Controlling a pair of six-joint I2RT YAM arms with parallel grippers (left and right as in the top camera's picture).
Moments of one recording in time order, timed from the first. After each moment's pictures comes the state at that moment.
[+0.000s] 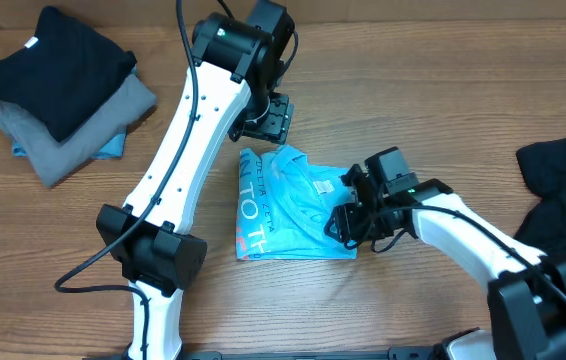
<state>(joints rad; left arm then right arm) -0.45 2.12 2.36 -1.68 0.00 -0.23 0.38 1.60 0.83 -0.56 -0.48 0.25</state>
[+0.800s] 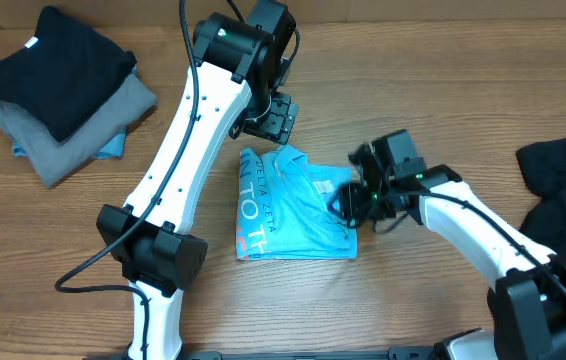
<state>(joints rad) -0.45 2.12 2.36 -1.66 0.00 -0.15 0.33 1.60 0.93 -0.55 -0.48 0.29</state>
